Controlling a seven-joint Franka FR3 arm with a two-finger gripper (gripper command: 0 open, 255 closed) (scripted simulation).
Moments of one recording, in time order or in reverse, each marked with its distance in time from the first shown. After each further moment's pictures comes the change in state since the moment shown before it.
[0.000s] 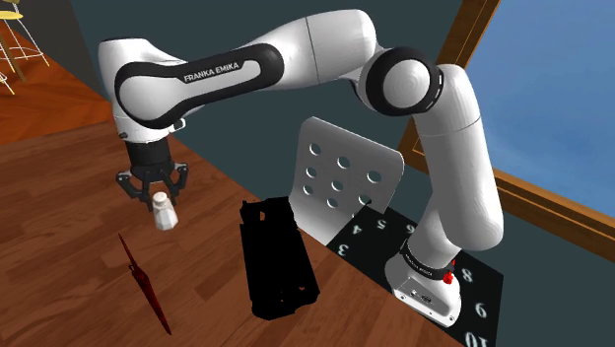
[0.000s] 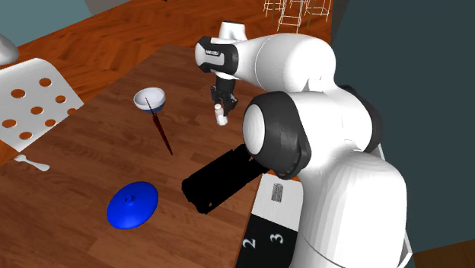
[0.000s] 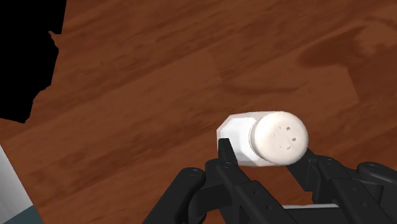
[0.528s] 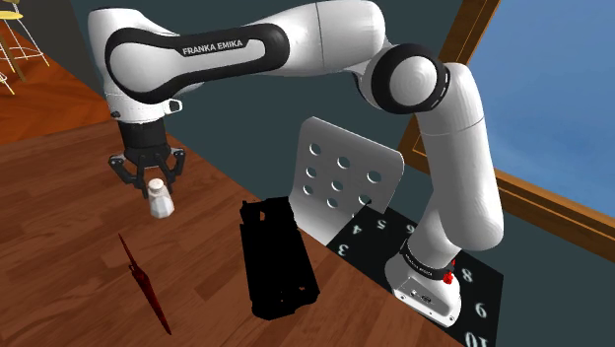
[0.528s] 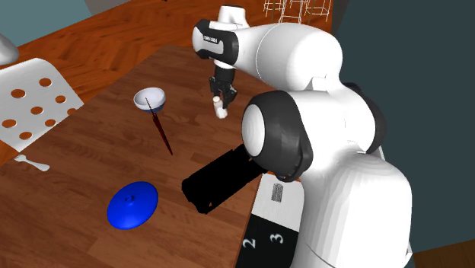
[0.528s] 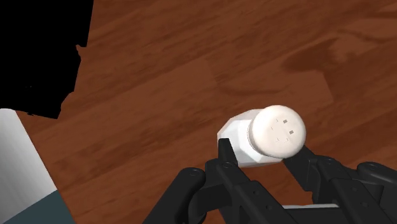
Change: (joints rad) arm 0.003 -0.027 0.007 0.069 0.008 -0.093 0.008
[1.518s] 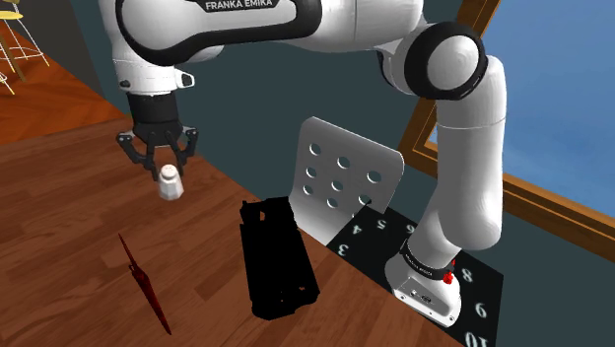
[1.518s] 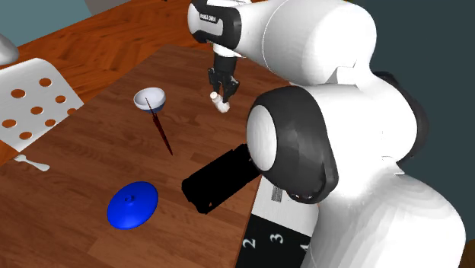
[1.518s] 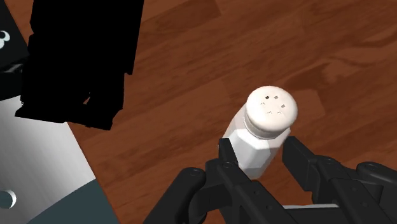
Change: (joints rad) arm -0.047 -0.167 0.026 -0.102 0.053 -0.059 -0.005
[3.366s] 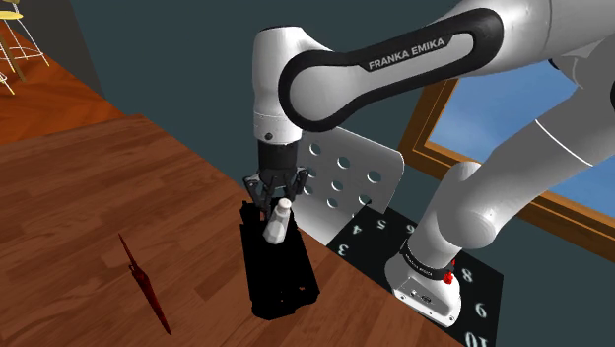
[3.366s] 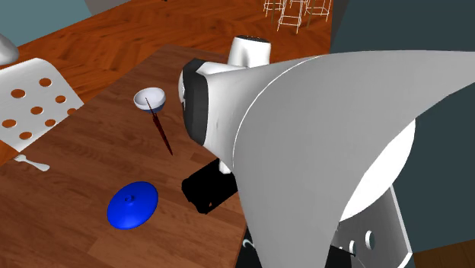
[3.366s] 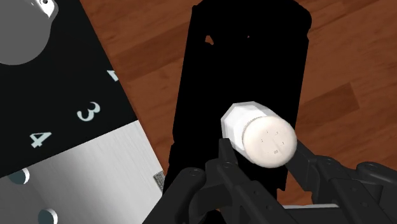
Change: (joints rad) arm -0.084 -0.790 -0.005 -1.001 0.356 0.238 -0.246
